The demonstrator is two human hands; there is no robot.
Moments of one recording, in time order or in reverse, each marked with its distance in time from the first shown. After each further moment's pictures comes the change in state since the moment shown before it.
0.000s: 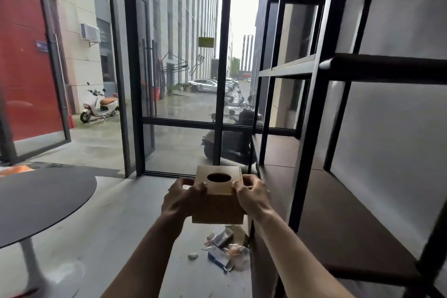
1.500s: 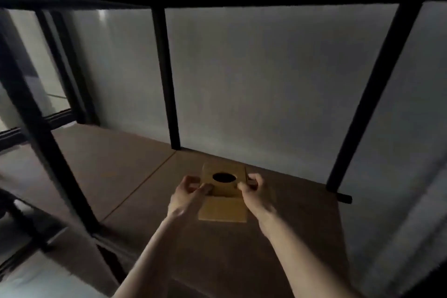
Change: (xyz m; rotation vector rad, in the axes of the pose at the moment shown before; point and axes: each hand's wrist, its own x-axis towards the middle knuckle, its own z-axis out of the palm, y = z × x) left_hand 0.615 0.012 0.549 0.283 -1.245 0.171; right_hand 0.580 0.199 -0.095 0.068 1.156 0.684
